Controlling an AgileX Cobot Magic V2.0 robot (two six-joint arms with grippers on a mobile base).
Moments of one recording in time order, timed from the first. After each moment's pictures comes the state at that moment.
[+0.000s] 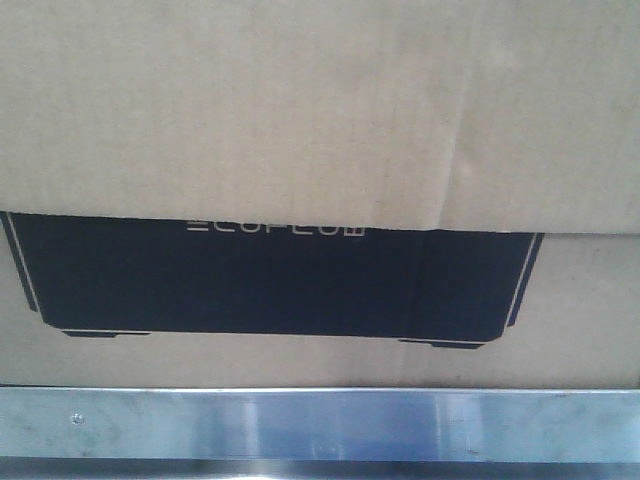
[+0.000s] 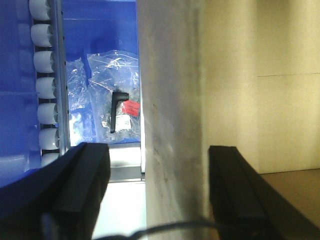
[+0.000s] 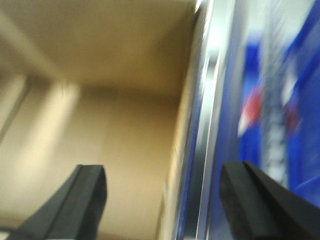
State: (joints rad) left arm -0.18 1.26 -1.36 0.00 1.21 -0.05; right arm 0.01 0.89 -1.14 0.24 0.95 -0.12
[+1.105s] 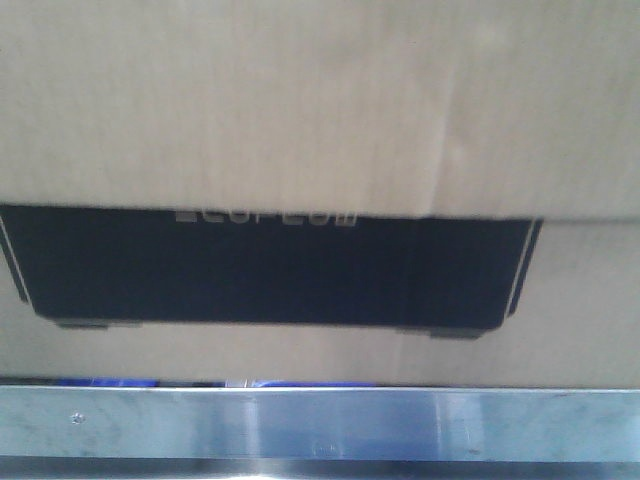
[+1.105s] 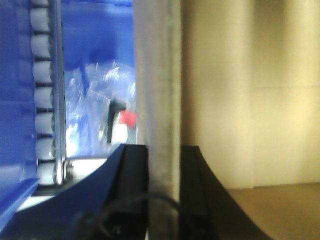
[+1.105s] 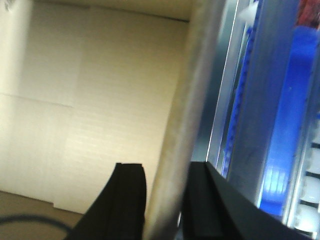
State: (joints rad) left arm -0.19 1.20 -1.35 -0.02 1.17 -0.06; right arm 0.02 1.24 -1.24 0.24 1.02 -0.12
